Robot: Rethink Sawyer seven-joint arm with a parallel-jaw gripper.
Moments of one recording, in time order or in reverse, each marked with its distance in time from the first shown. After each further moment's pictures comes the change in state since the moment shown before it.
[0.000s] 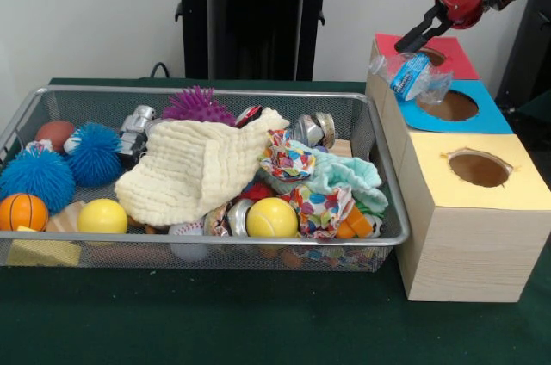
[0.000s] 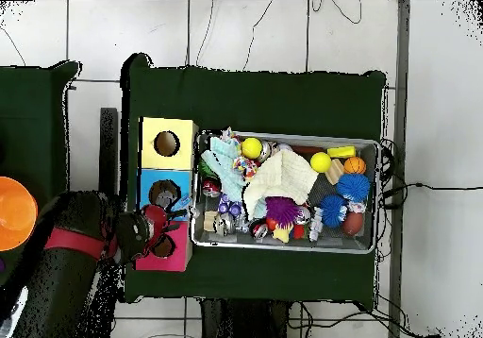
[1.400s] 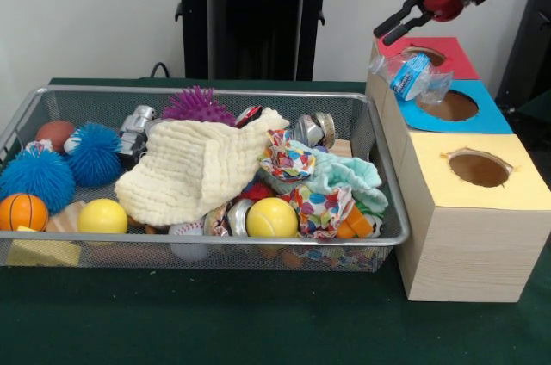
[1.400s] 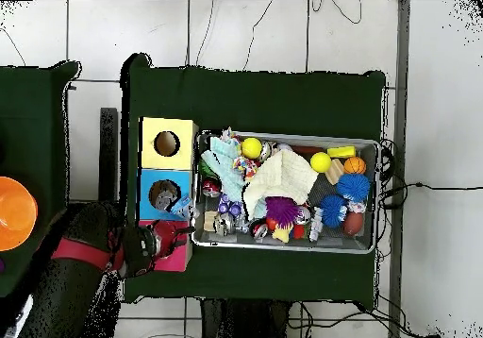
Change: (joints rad) arm 0.027 0.009 -0.030 0.071 0.019 0.011 0.080
